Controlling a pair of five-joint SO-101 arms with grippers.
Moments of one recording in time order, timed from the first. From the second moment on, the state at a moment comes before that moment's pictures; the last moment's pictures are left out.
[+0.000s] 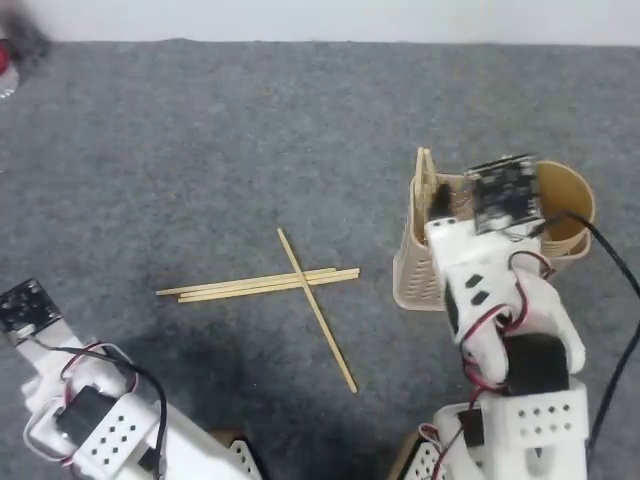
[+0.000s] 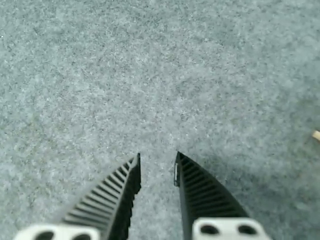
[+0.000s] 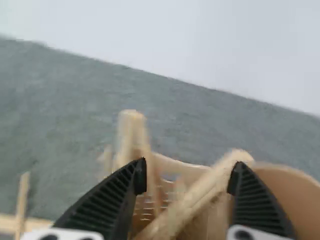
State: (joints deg) left arm -61.3 -78.8 86.7 60.4 -11.1; right arm -14.0 -65.1 42.3 55.5 11.6
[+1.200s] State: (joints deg) left arm -76.0 -78.8 89.7 56.6 -19.8; right arm -45.4 26.4 -5.3 64.5 20.6
